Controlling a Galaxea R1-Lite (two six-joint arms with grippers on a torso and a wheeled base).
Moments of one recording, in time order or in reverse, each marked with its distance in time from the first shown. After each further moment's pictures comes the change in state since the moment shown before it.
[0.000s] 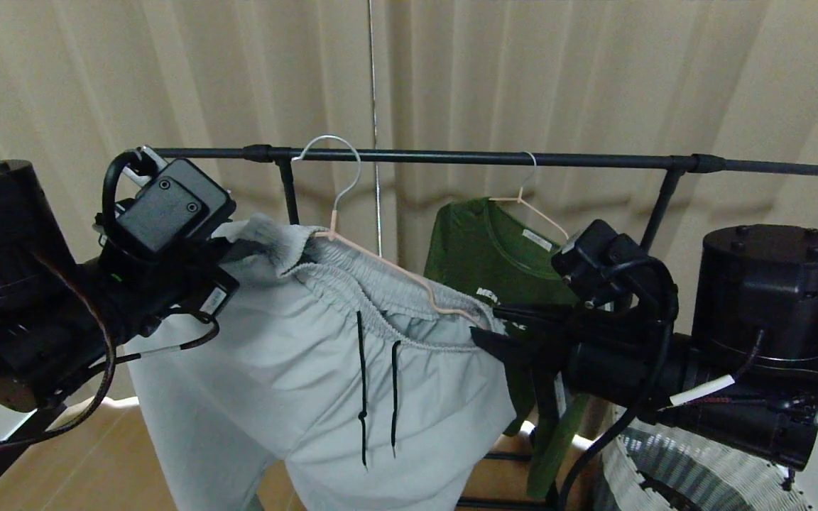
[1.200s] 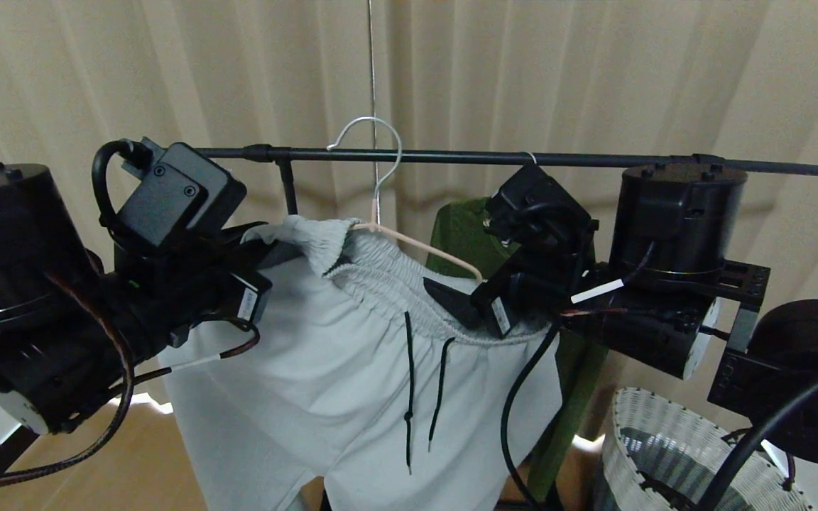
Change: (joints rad) left arm -0.129 -0.001 0.007 -0.034 -0.002 -0.237; right arm -0.033 0.169 -0.256 -0.013 -0.091 -0.210
